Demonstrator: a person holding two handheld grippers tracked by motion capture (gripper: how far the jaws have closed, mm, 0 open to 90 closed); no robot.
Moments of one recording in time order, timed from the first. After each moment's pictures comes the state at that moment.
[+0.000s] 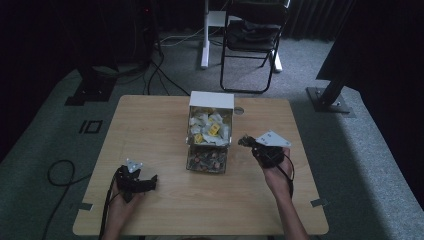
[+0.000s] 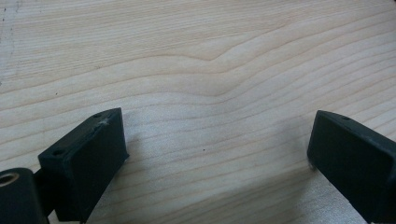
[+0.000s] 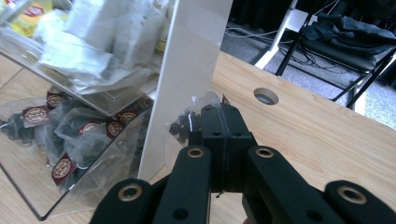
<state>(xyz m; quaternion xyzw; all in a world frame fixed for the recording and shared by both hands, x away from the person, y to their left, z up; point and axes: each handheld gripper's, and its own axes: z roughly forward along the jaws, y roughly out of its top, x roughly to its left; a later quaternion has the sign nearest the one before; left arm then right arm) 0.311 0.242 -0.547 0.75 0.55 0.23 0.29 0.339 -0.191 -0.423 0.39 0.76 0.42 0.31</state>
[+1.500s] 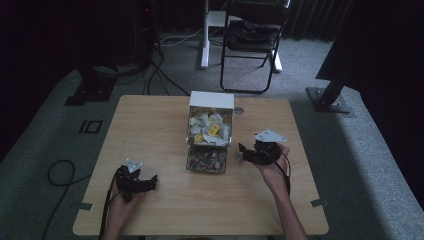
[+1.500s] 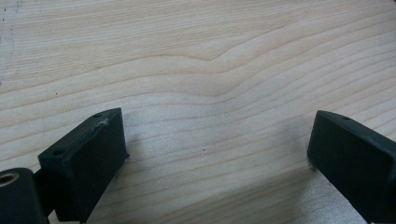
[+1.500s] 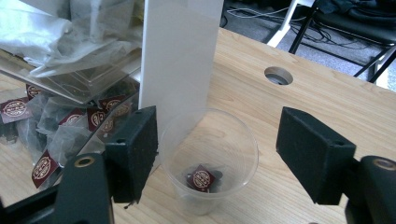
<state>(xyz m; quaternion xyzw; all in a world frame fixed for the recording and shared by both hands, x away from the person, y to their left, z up) 0.311 0.242 -0.547 0.75 0.55 0.23 0.29 0.360 -0.192 -0.444 0.41 0.77 0.41 0.27</state>
